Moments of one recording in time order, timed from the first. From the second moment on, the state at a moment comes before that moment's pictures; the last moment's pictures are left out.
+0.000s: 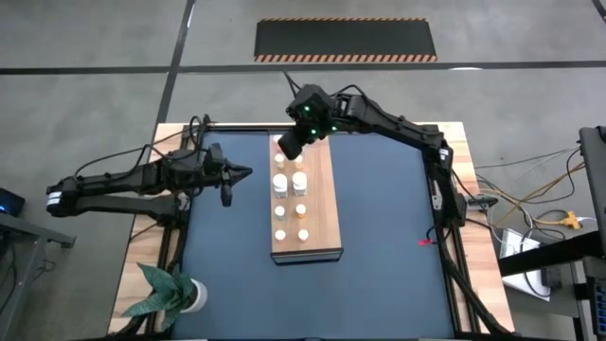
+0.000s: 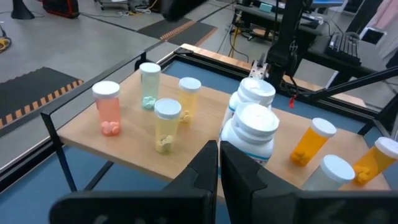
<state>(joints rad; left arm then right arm) 0.16 0.65 0.63 -0.24 -0.14 -0.23 -0.30 2.07 2.32 -0.97 -0.11 0.41</state>
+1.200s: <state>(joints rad) 0.16 0.67 0.63 -0.19 -0.13 -0.23 -0.31 2.04 2.23 -1.08 0.07 0.57</state>
